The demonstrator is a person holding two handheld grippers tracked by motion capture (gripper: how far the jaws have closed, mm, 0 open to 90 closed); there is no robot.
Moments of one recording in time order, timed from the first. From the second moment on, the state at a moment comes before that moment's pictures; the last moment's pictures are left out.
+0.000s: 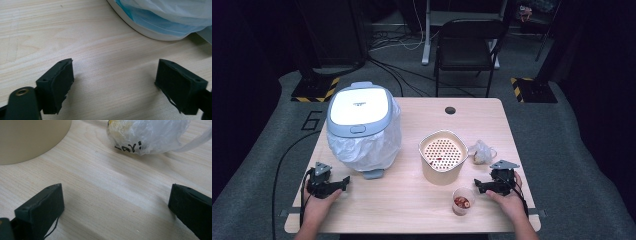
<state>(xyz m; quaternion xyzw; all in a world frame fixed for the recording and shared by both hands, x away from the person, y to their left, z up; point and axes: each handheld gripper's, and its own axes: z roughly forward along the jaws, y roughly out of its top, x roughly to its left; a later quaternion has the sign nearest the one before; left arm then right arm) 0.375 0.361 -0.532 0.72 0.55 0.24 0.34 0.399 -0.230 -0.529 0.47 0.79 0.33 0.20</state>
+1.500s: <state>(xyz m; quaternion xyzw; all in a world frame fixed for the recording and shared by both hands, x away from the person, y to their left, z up) 0.349 0.341 -0.490 0.76 0.50 0.19 0.38 0.397 -0.230 -0.529 0.48 0.79 0.33 0.20</state>
